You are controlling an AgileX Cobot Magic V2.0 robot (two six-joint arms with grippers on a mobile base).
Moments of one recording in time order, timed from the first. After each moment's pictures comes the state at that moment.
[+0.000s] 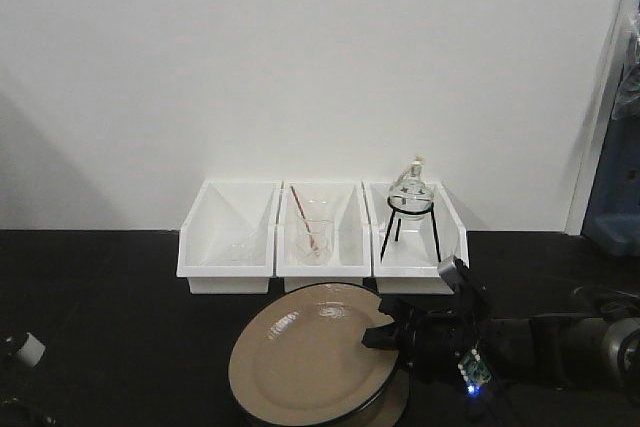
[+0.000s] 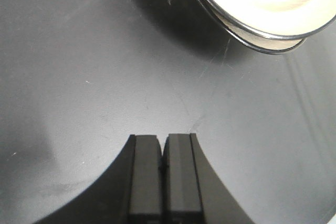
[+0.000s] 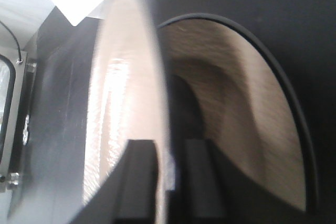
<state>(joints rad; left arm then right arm) 0.12 1.52 -0.74 -1.14 0.81 1.12 0.16 2.02 -1.20 1.68 0.62 -0.99</state>
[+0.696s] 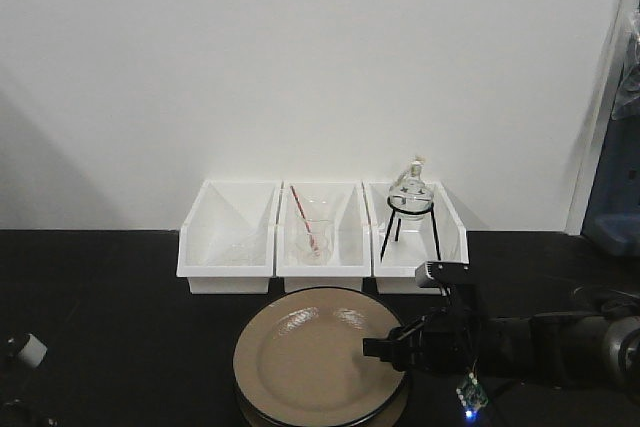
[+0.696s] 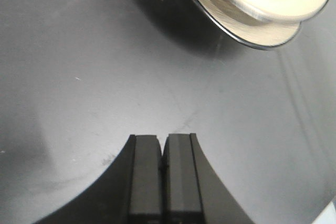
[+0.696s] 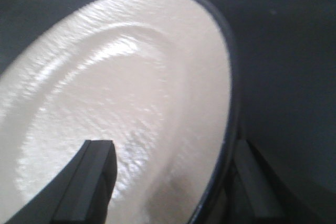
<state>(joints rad) 0.12 1.52 -0.74 -1.14 0.83 1.12 0.16 2.02 -1.20 1.65 0.52 -1.61</state>
